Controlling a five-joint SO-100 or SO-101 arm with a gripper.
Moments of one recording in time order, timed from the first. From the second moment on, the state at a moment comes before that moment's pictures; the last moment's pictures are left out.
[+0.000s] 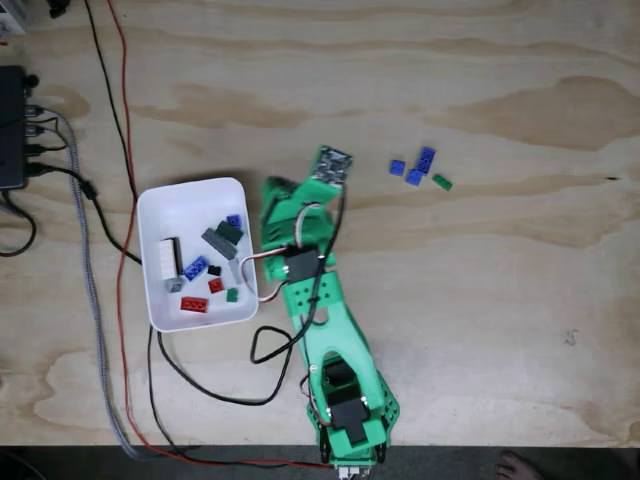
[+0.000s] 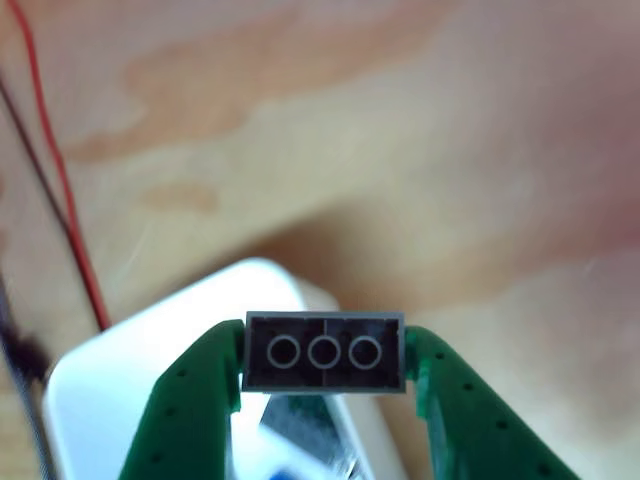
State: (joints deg) arm -23.6 118.1 107.1 62.1 -44.0
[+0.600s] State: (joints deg) arm -34.5 106.8 102.4 73.4 -36.9
